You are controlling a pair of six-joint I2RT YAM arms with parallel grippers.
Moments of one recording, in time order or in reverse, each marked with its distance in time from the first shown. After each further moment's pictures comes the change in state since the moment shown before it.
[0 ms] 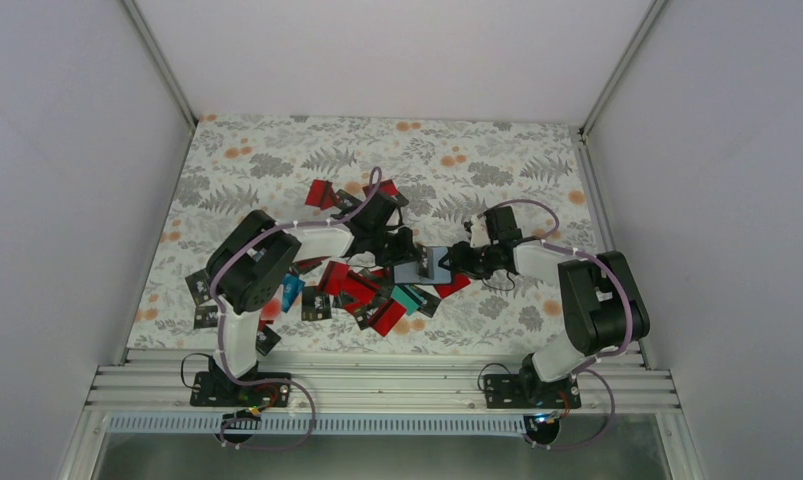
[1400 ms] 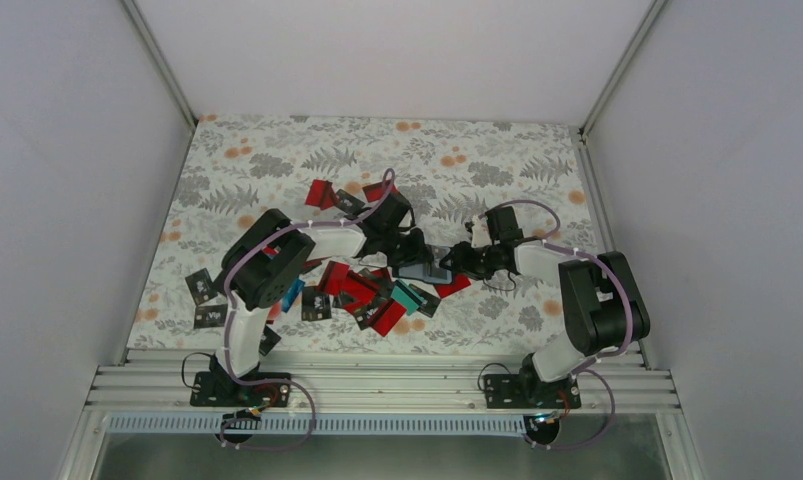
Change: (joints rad) left arm -0.044 0.082 0.082 0.023 0.002 -0.033; right arm -0.006 -0.002 -0.002 -0.008 -0.008 -0.001
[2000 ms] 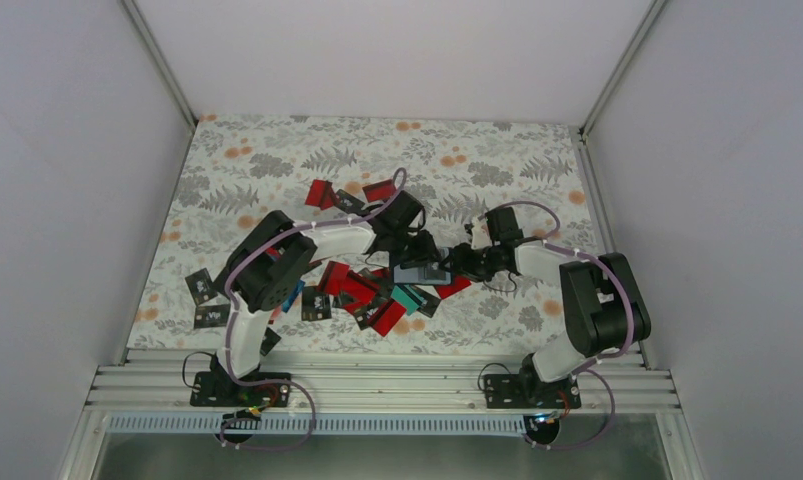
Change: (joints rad) left arm -0.039 0.007 0.096 -0.184 -0.082 0.050; right arm 0.000 -0.008 0.000 -0.027 -0.011 -0.001
